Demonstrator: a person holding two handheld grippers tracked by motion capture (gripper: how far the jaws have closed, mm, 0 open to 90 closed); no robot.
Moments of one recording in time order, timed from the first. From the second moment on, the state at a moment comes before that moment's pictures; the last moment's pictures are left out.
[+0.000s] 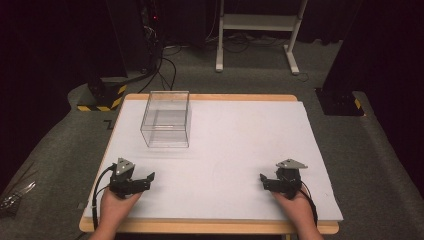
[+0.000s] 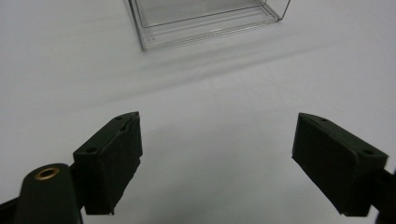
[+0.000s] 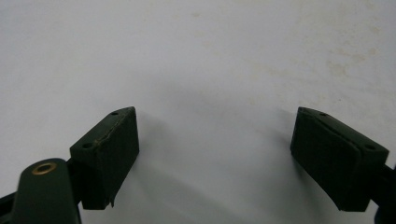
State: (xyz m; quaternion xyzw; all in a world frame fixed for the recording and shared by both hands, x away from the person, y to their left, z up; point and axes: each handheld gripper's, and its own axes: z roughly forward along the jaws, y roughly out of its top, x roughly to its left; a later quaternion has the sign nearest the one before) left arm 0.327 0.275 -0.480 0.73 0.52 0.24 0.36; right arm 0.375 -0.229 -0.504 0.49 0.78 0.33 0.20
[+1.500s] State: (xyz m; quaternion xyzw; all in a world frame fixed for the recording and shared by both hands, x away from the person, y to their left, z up) left arm 0.393 0.230 -0.452 0.72 0.52 0.26 0.37; right arm 0.375 -0.230 -0.504 0.49 0.78 0.33 0.20
